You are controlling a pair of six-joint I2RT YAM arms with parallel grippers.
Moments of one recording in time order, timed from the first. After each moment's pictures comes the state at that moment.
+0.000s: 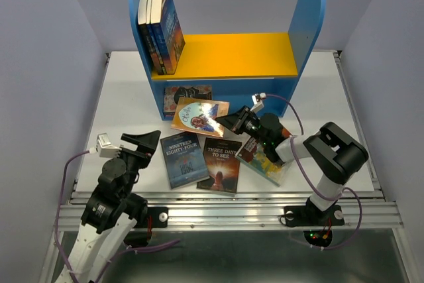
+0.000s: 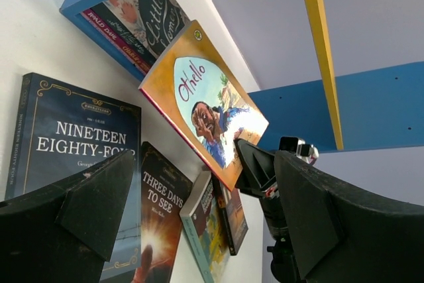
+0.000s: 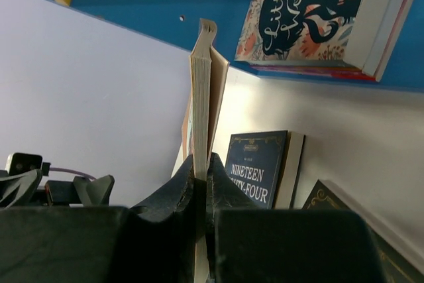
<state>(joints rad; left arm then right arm) -0.44 0.09 0.43 -0.54 -0.30 -1.19 0.64 1.71 0.57 1.15 -0.21 1.10</state>
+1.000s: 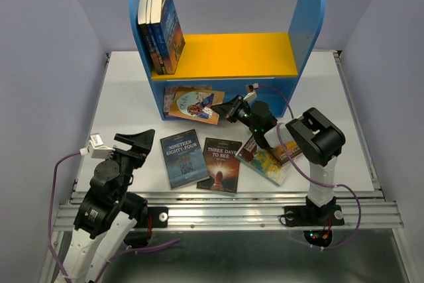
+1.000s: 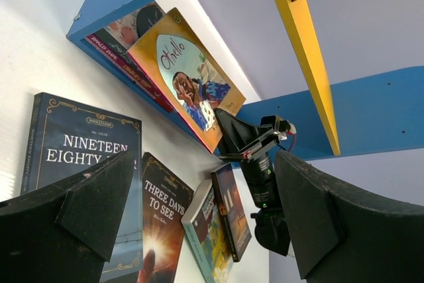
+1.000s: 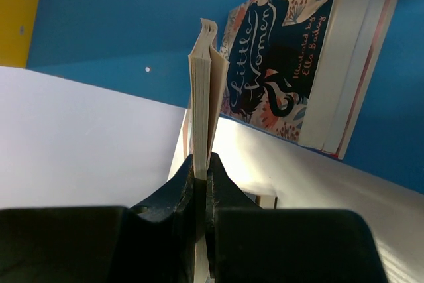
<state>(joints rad) -0.44 0.10 0.53 -0.61 -0.34 -1.13 0.58 1.97 0.82 1.14 -0.26 1.12</state>
